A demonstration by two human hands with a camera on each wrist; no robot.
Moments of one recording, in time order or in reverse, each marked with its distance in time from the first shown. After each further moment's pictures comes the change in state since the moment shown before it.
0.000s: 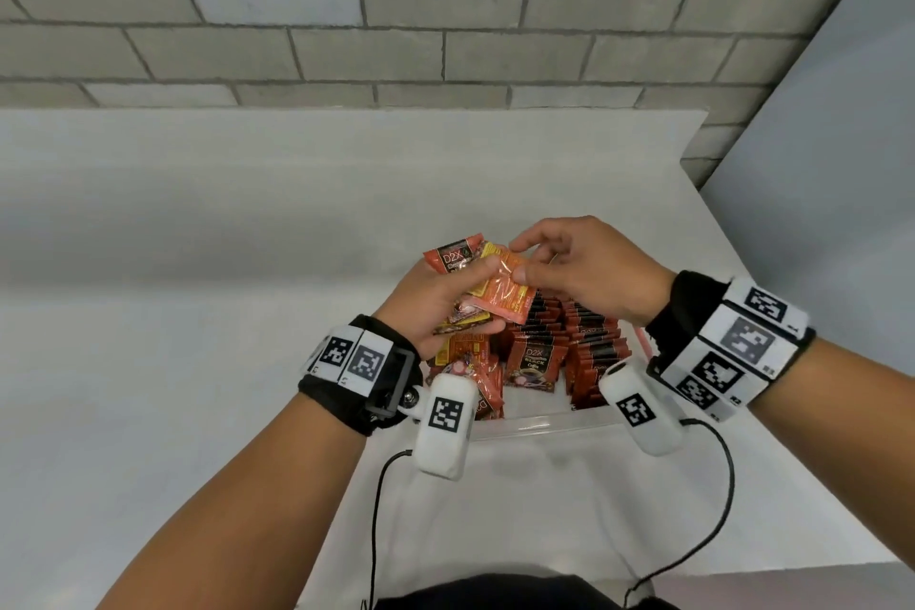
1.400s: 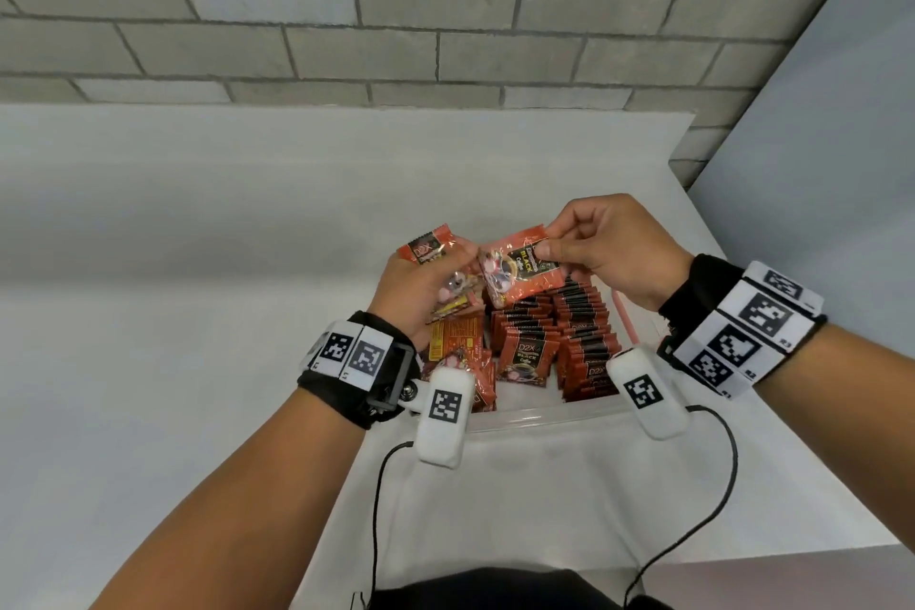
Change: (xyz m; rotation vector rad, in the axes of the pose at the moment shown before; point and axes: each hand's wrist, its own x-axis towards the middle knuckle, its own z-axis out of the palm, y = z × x) left_hand 0.006 -0.006 -0.005 -0.002 0.268 0.129; right_hand -0.005 0.008 -0.018 0.243 0.177 0.009
